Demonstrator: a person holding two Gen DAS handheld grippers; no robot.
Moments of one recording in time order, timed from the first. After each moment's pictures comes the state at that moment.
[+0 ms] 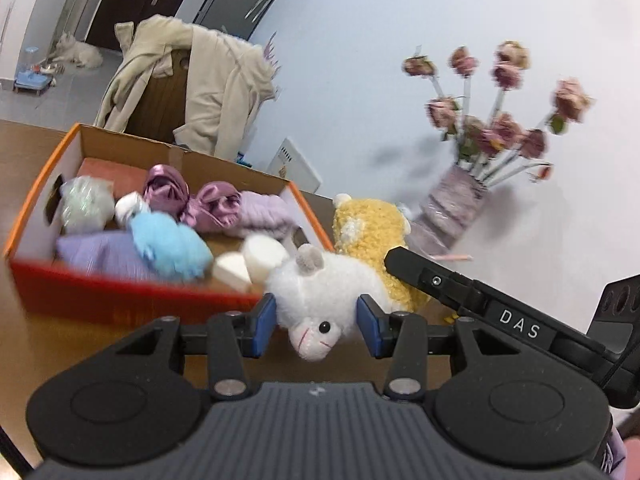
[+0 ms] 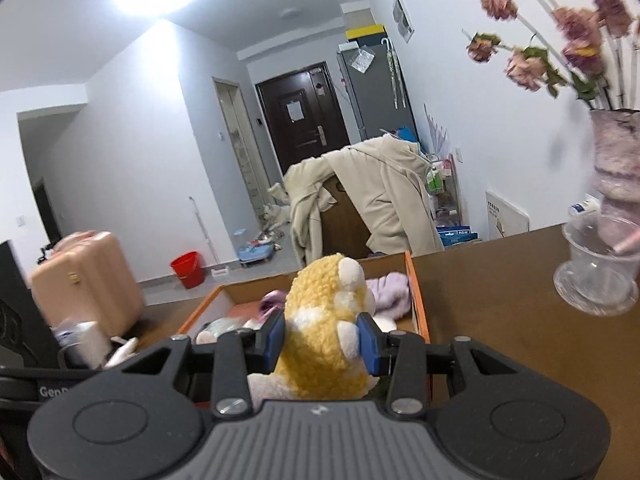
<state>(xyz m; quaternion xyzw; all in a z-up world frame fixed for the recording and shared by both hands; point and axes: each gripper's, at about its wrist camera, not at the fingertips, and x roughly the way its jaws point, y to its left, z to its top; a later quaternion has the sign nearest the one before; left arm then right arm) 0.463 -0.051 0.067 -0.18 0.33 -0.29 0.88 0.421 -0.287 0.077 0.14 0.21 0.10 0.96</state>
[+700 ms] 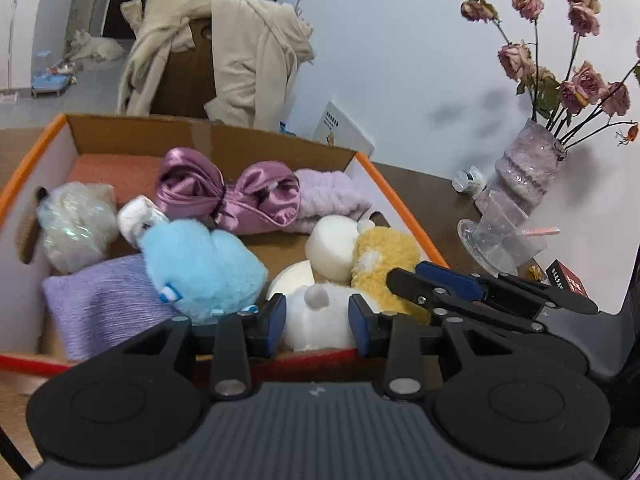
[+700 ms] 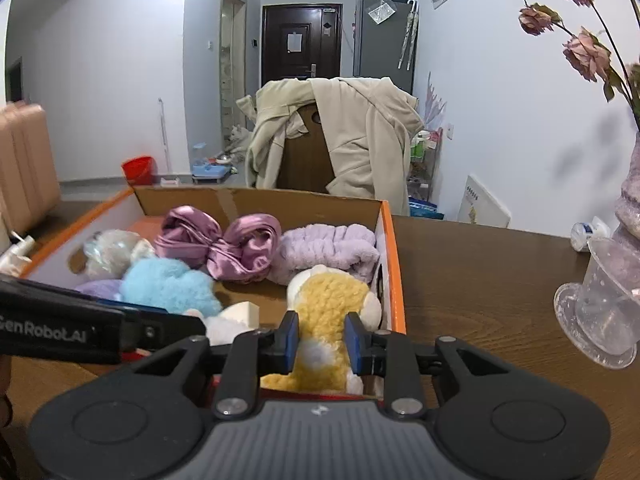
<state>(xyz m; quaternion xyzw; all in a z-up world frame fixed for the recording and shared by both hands) 0.532 -0.074 0.027 -0.10 0.37 -0.24 0.89 0.518 -0.263 0.015 -0.01 0.29 0.06 0.95</state>
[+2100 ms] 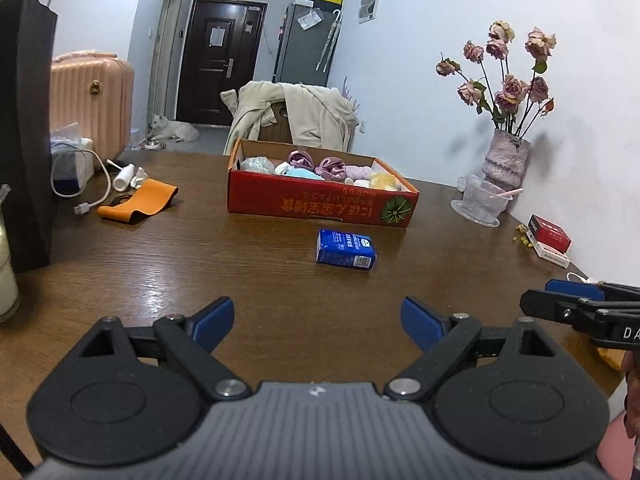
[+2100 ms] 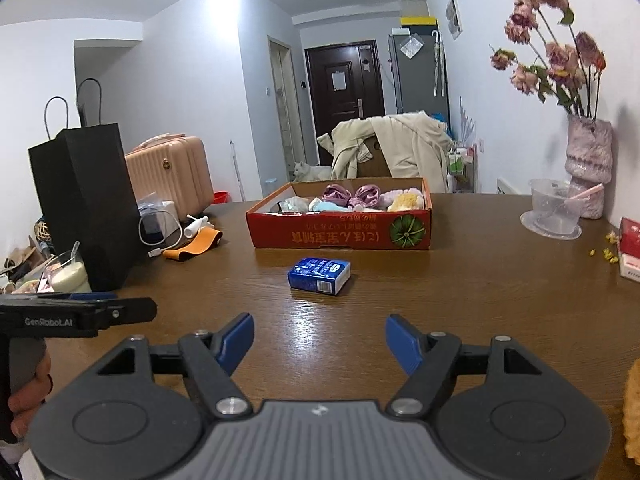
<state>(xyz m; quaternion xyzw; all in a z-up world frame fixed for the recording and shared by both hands) 0.155 0.020 0.053 -0.06 0.26 -0.13 0.95 0.136 -0.260 0.055 0.05 0.24 0.14 0.96</state>
